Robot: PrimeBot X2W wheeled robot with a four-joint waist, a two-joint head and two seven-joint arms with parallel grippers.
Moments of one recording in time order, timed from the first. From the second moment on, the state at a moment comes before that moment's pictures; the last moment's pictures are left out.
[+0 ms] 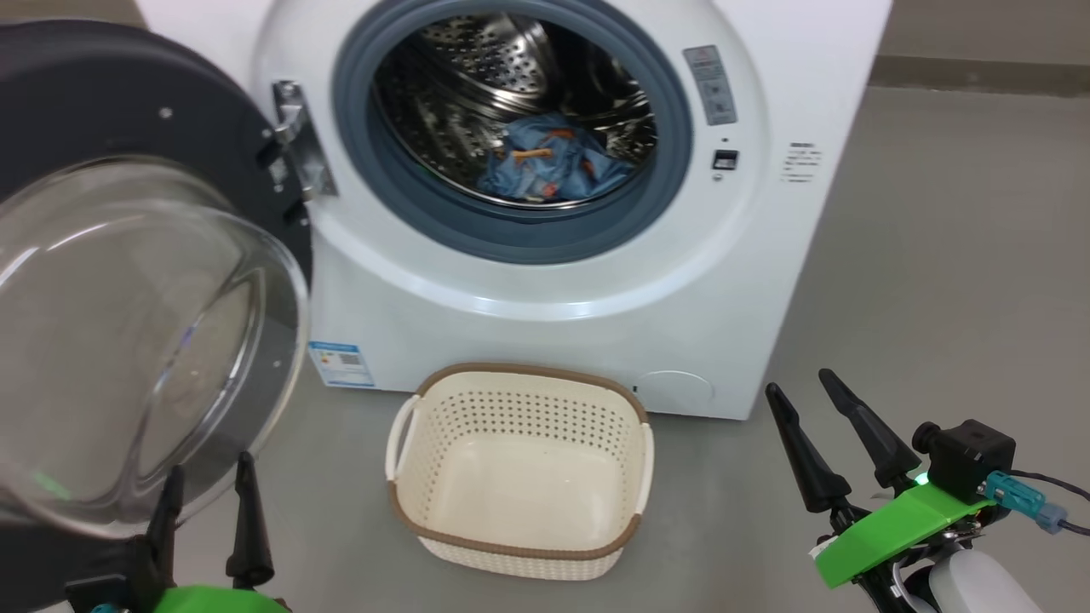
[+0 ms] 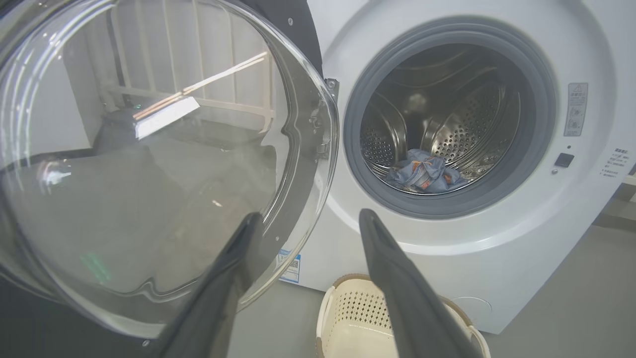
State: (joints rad) left arm -0.01 0.13 -0.07 0.14 -0.36 0.06 -0.26; right arm -0.19 -0.26 0.25 0.25 0.51 0.13 -0.25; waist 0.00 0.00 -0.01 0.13
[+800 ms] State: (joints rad) left arm 0.01 0.13 -0.07 0.15 -0.36 0.06 -0.26; right arm -0.19 -0.26 0.28 0.26 0.53 0.13 -0.25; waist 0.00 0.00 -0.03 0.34
